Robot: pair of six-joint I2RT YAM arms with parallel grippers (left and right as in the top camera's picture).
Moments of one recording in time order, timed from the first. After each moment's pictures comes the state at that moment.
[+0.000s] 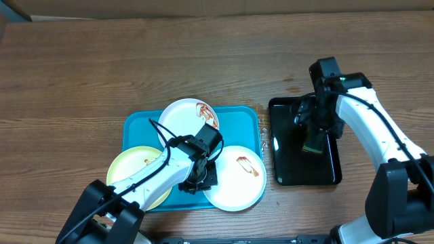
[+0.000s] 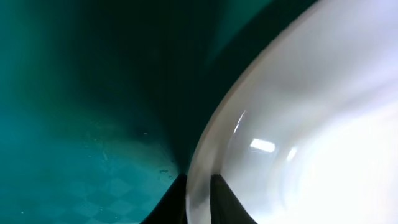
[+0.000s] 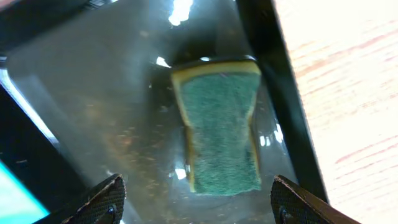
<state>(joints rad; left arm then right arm) -0.61 1.58 0.79 -0.81 0.15 -0.73 0.15 1.73 1.26 -1.07 0.07 0.55</state>
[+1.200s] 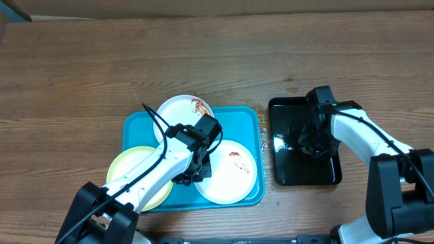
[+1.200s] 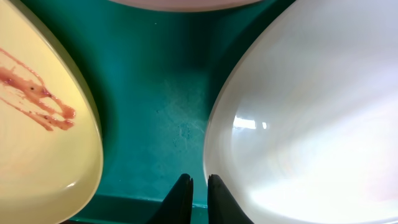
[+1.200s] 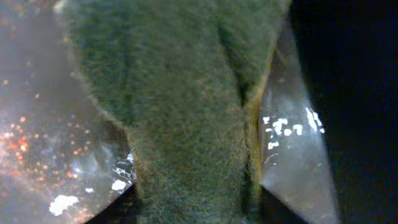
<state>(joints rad) -0.58 1.57 0.93 -1.01 -0.02 -0.73 0.14 1.73 0.97 -0.84 0.02 0.53</state>
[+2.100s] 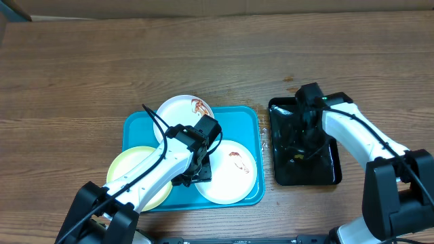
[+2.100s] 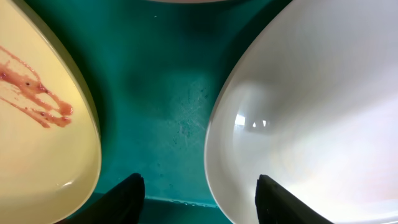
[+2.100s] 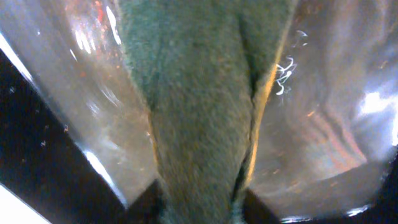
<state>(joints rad) -0.58 1.57 0.92 -1.01 -0.01 -0.73 0.24 1.73 1.07 -1.05 -0.10 0.46</state>
